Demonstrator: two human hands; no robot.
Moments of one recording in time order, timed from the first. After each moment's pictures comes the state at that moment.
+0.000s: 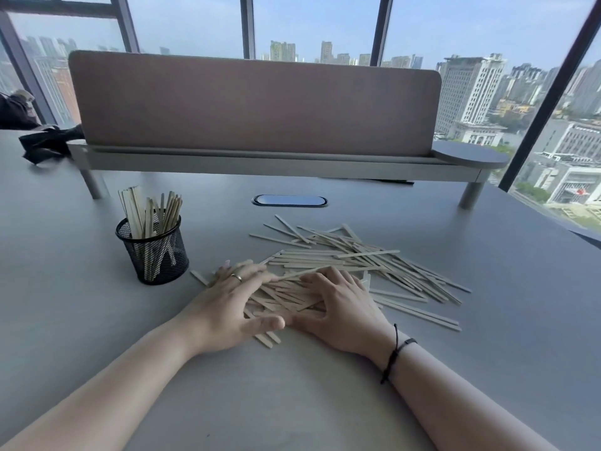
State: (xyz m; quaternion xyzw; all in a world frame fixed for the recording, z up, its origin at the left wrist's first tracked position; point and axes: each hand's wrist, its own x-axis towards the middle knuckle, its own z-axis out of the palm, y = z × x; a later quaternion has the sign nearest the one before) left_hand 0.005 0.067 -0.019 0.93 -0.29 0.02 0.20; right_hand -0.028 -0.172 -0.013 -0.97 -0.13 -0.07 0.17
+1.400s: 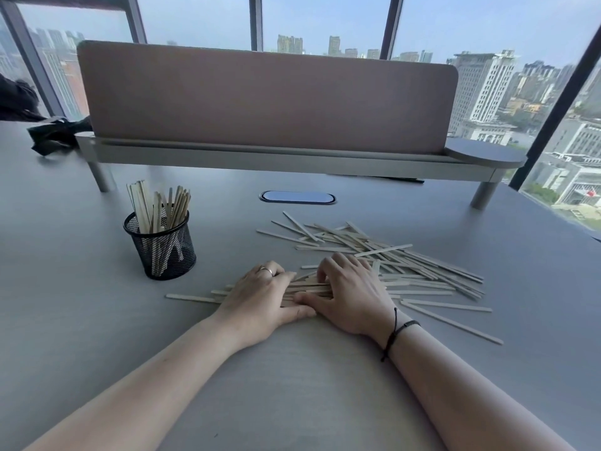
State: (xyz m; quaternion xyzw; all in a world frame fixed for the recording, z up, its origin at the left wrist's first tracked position) left_hand 0.007 0.024 -0.018 0.96 -0.22 0.03 0.16; right_hand 0.004 -0.176 -0.020 -0.97 -0.13 -0.15 0.12
